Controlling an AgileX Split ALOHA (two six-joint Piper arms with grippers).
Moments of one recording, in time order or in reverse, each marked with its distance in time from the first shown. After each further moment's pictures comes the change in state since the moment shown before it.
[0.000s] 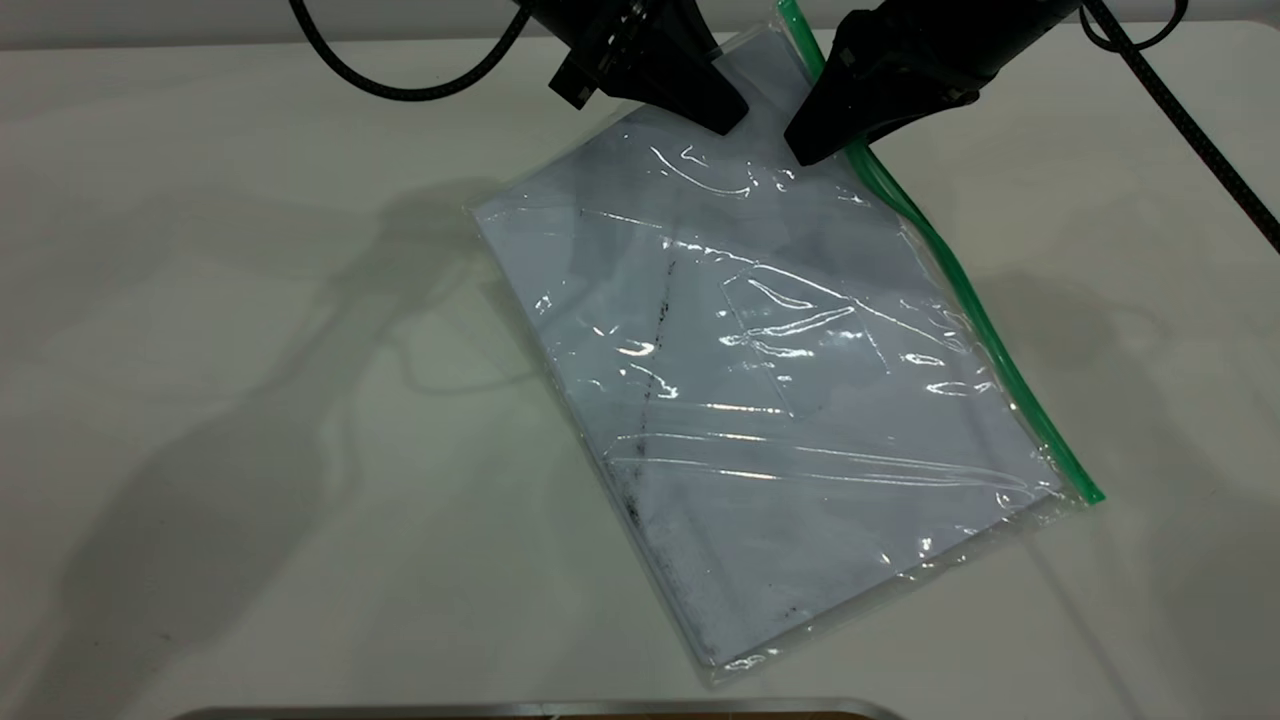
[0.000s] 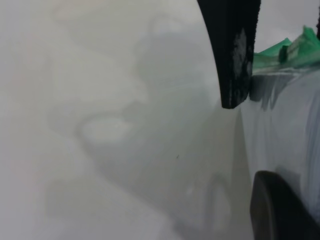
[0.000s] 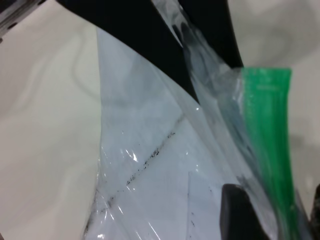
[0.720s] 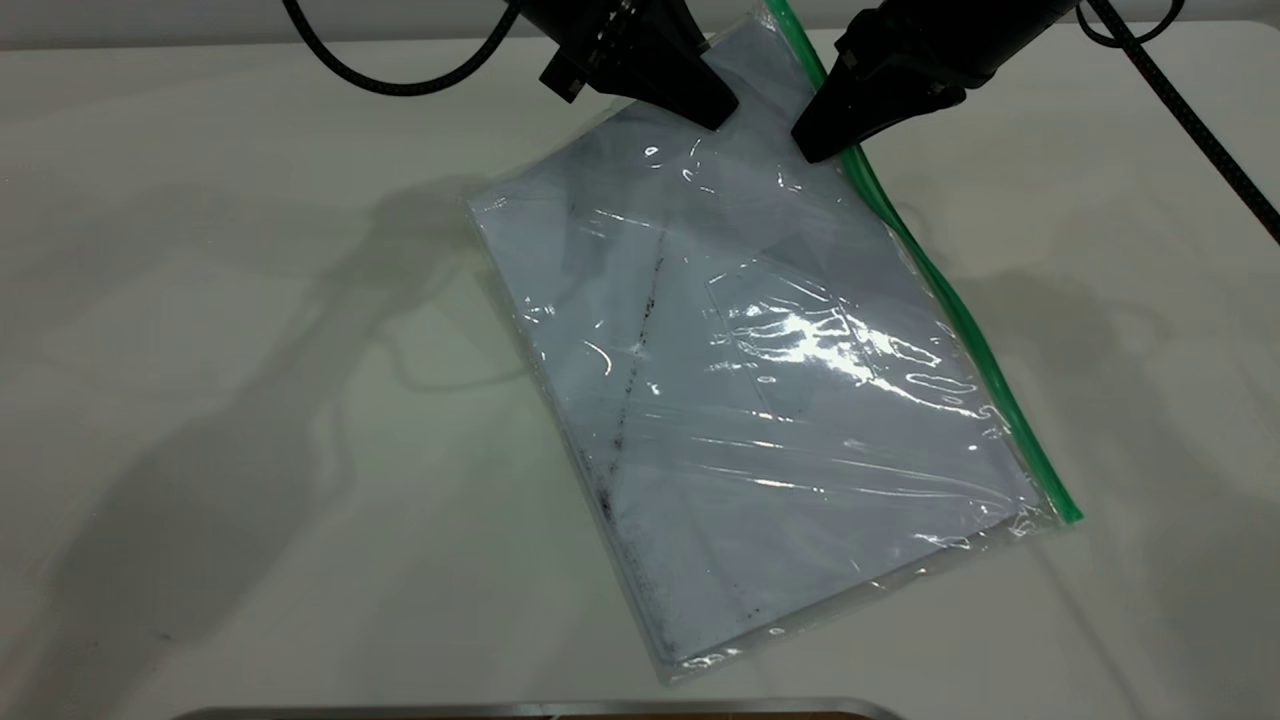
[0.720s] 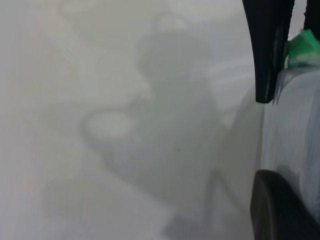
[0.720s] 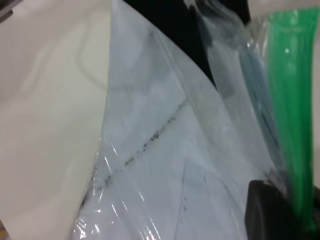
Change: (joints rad) left arm 0.023 0.000 0.000 -0.002 0.000 -0.026; right arm 0.000 0.000 -0.004 -0.048 0.022 0.014
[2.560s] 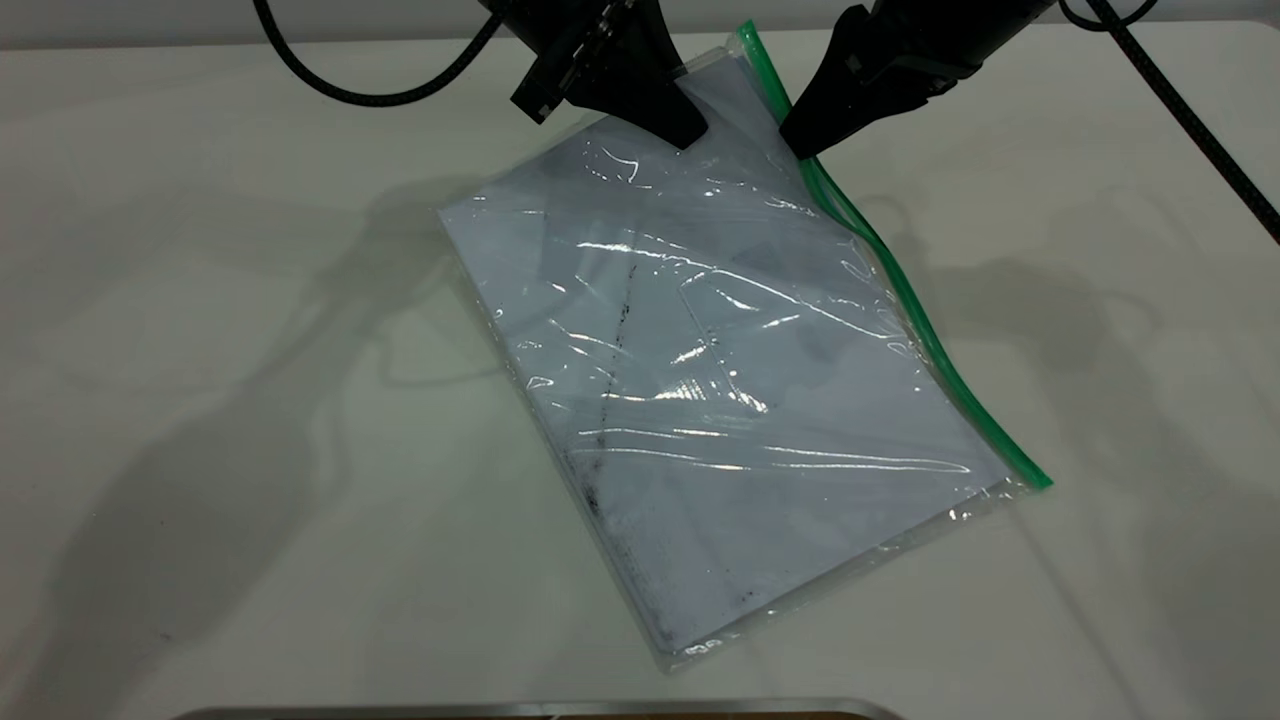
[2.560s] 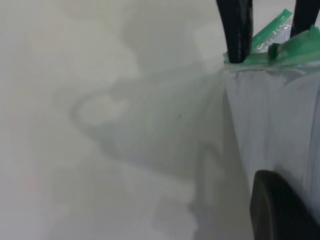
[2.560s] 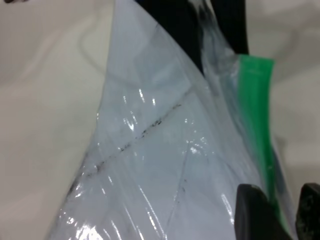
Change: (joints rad) left arm -0.002 -0.001 -0.002 0.091 -0.001 0.075; right arm 0.000 0.030 -0.060 0.018 0.041 -0.132
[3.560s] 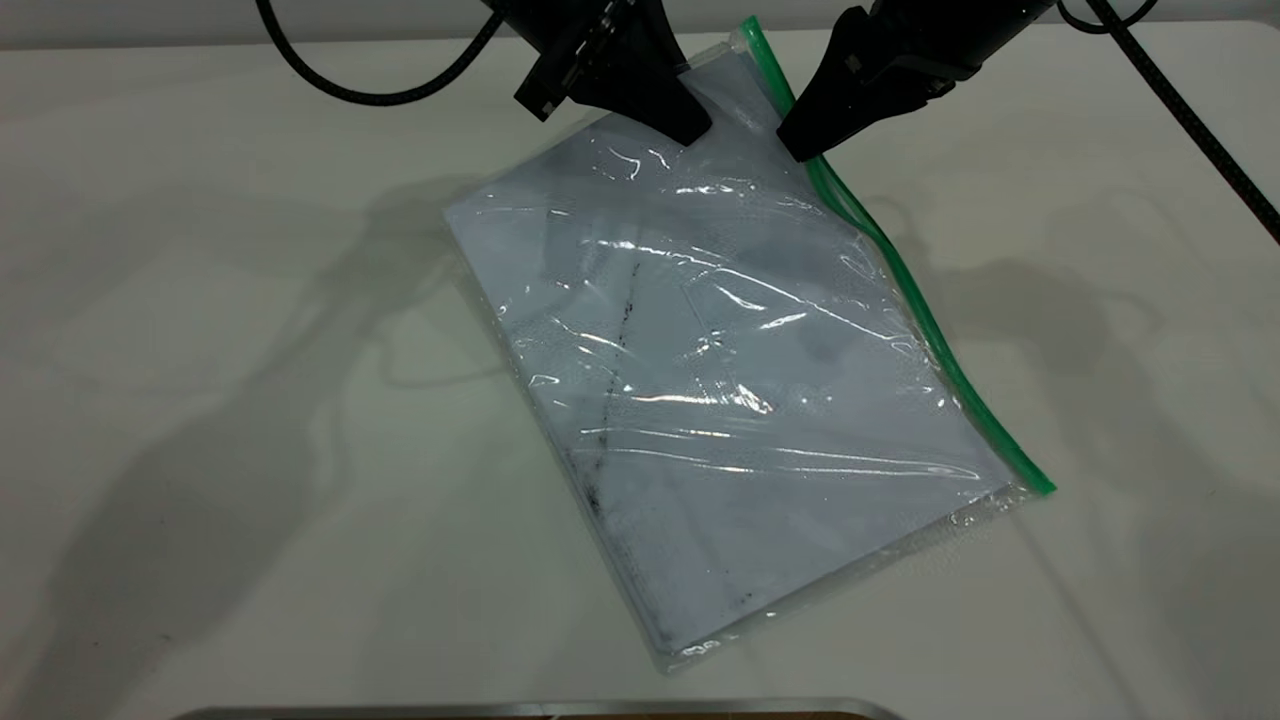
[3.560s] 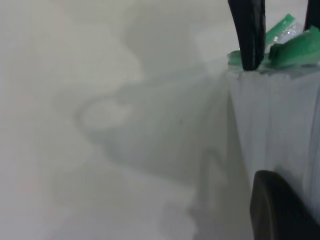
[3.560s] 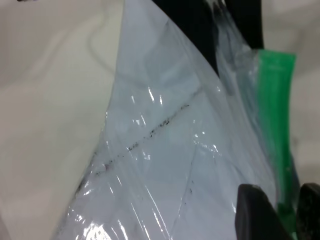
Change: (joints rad) left arm 0.000 0.000 0.000 -0.022 0.000 0.000; right arm 0.000 0.000 0.000 0.000 0.016 0.005
